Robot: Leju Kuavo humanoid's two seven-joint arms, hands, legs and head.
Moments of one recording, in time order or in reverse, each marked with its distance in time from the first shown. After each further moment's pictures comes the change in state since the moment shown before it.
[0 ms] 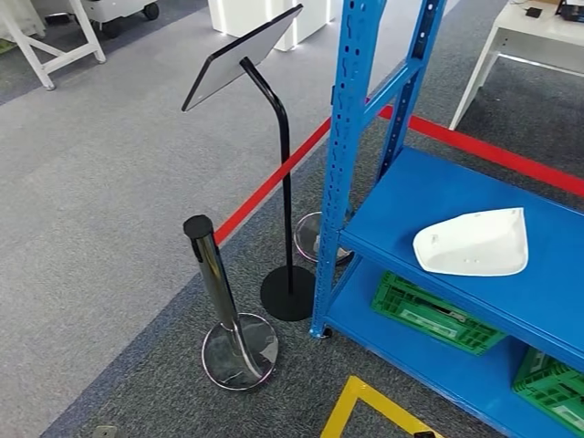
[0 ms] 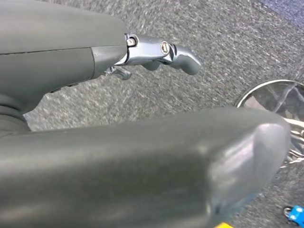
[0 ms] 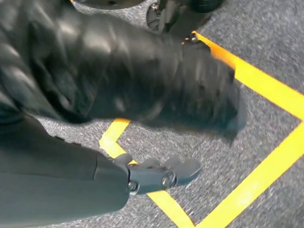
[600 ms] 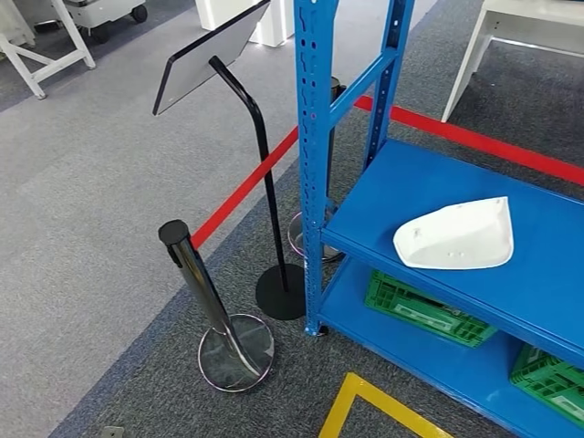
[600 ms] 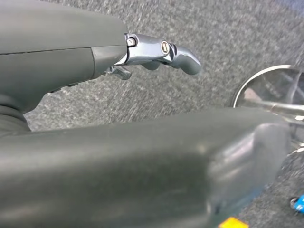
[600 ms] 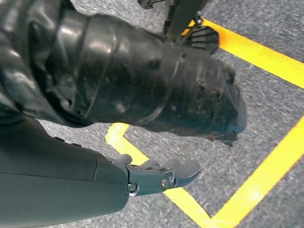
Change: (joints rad) left arm 0.003 -0.008 0.010 0.000 -0.003 -0.002 0.003; right arm 0.014 -0.003 -0.012 0.000 0.007 -0.001 -0.001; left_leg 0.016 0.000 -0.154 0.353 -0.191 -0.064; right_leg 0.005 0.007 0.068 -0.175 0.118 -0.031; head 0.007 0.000
